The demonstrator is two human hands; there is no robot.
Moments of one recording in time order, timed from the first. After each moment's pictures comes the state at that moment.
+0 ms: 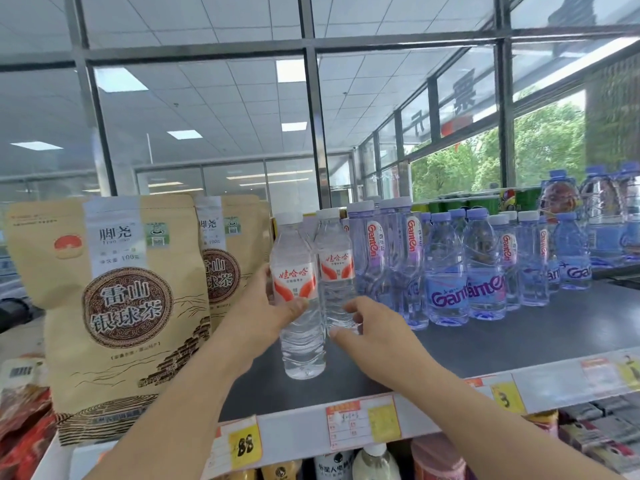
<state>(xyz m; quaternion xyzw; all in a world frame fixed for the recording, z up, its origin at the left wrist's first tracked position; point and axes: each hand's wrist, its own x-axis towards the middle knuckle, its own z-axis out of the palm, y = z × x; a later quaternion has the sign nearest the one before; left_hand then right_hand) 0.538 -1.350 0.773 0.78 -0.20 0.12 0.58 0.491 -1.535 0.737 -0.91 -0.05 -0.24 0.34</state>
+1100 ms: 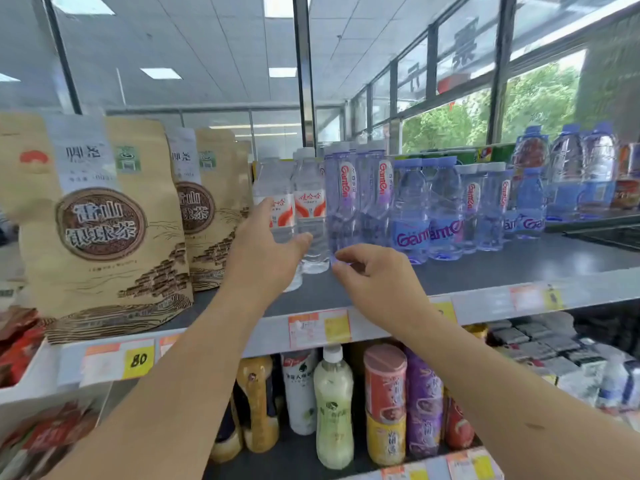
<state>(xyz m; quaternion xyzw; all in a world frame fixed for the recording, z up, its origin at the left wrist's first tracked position) 0.469 -1.396 0.763 0.81 -0.18 0.25 0.50 0.436 -1.561 0.723 -0.86 -0.08 -0.36 0.36</state>
